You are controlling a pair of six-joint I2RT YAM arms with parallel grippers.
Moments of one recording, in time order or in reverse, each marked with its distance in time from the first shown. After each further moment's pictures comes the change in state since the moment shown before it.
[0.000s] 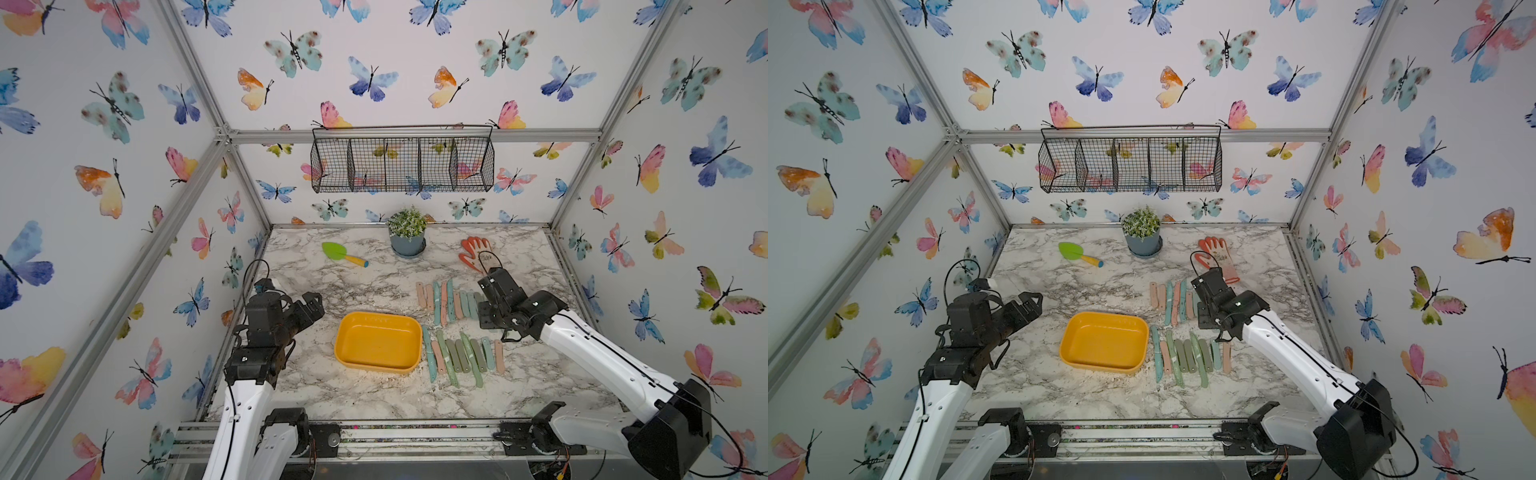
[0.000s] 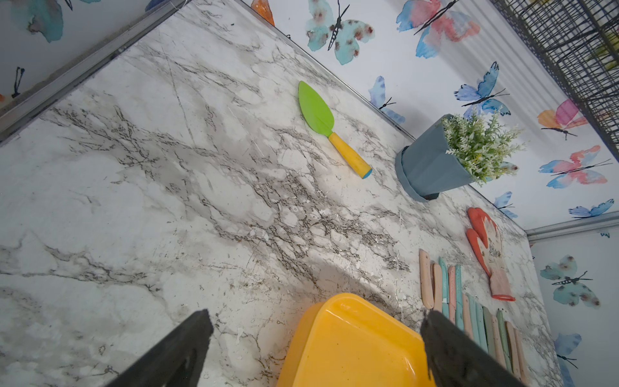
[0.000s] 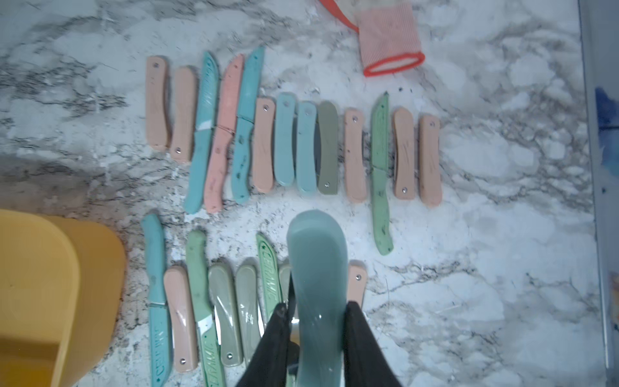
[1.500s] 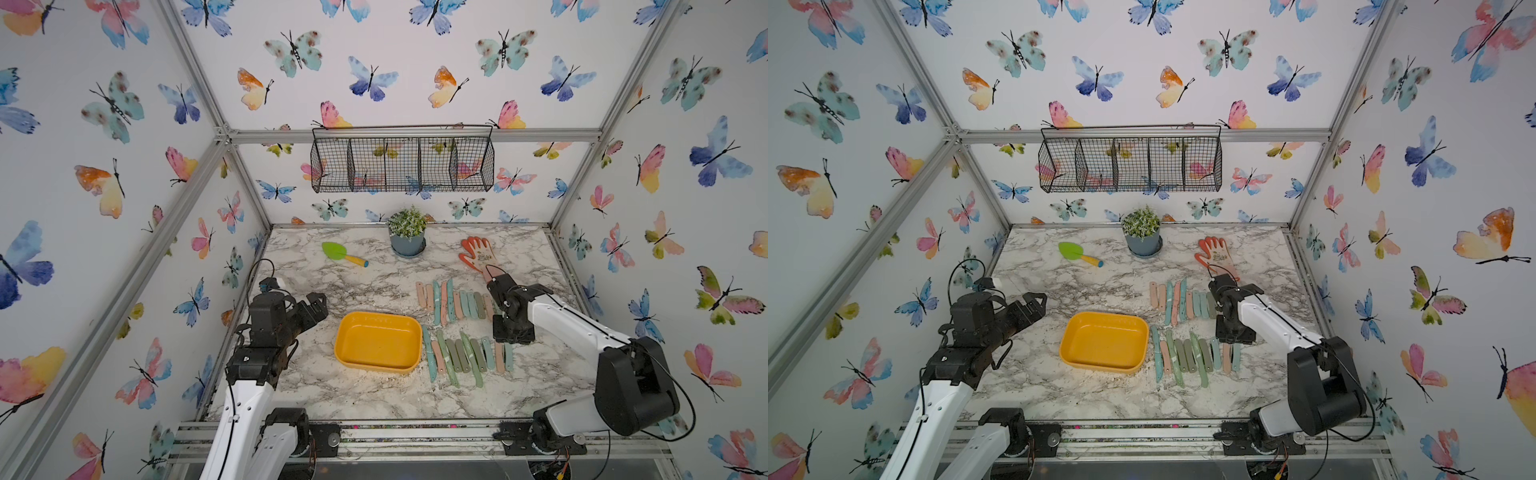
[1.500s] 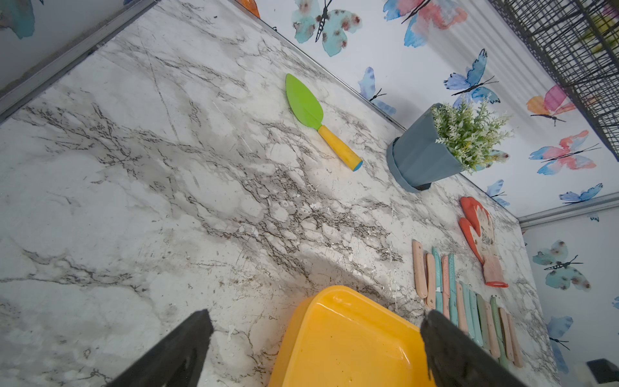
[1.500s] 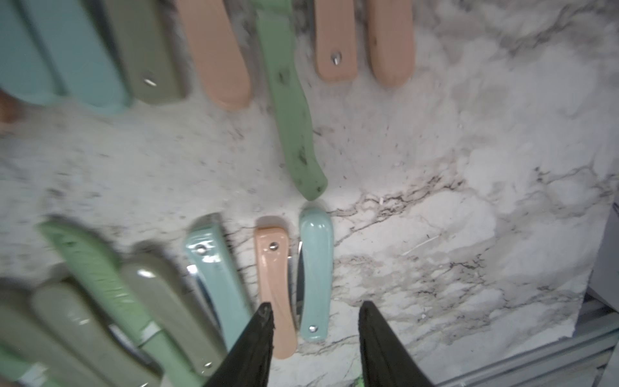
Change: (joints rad) left arm -0.041 0.000 0.000 0.001 -0.001 0.000; right arm -0.147 0.201 0.040 -0.116 -0.053 -0.008
